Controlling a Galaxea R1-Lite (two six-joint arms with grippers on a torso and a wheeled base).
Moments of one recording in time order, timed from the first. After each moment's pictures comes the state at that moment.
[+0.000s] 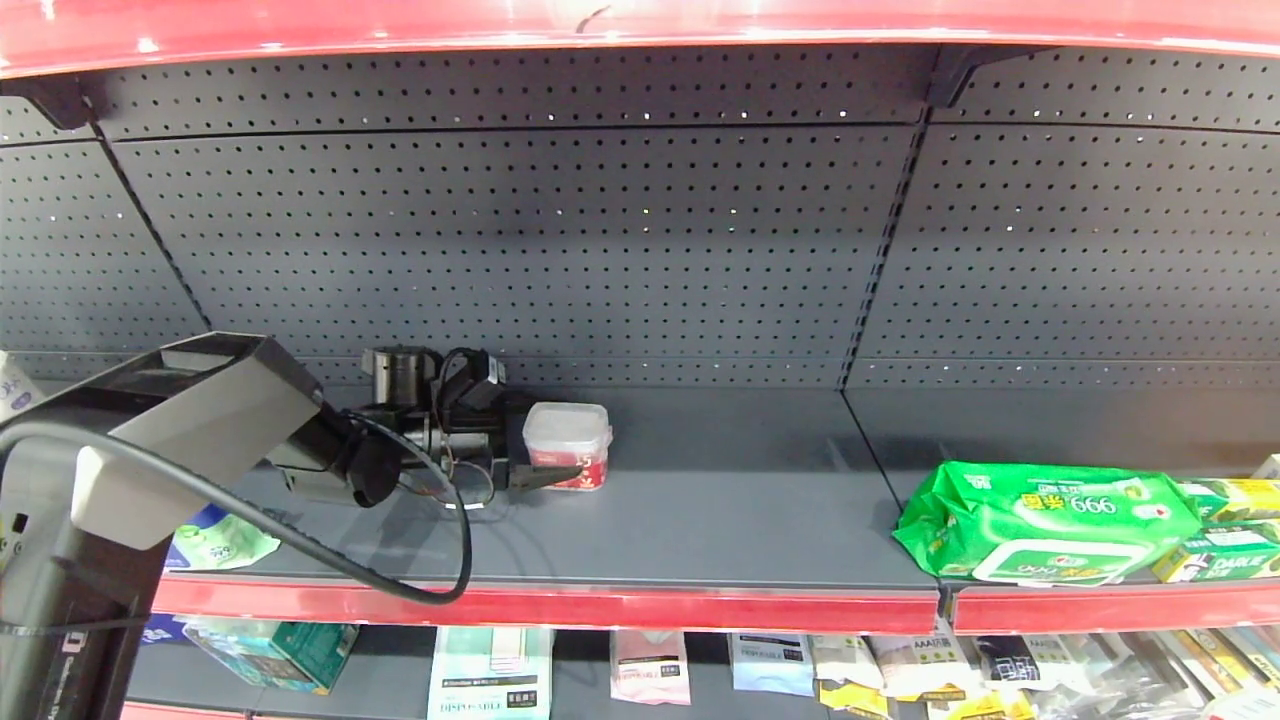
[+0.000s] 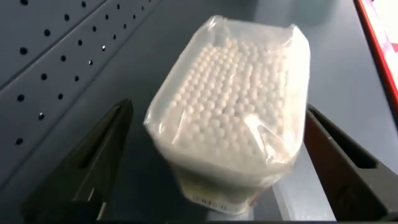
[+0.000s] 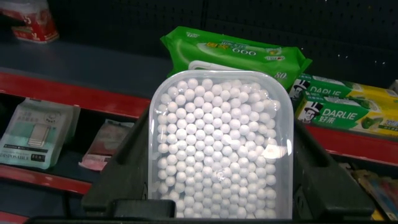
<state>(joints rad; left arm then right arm) -0.15 2.44 -1.23 -0.79 -1.11 0.51 0.00 0.01 -0.03 0.00 0.11 -0.14</state>
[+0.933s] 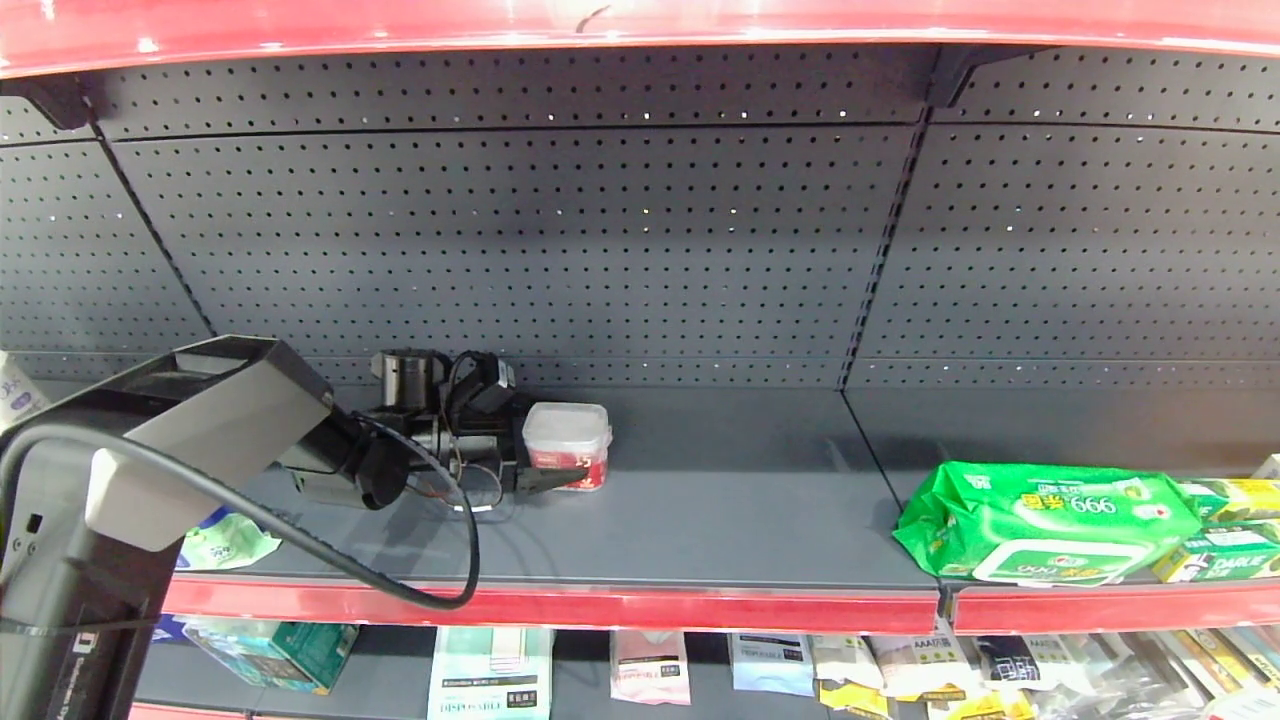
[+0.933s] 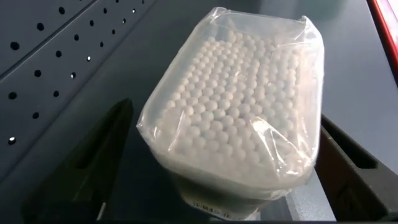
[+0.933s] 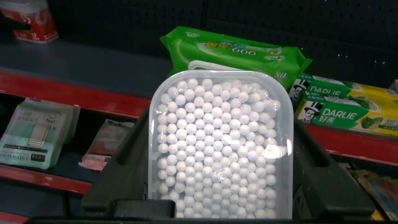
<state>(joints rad) -0.16 2.45 -1.24 -0.79 -1.07 0.52 0.00 0.01 -0.03 0.00 0.11 -0.14</state>
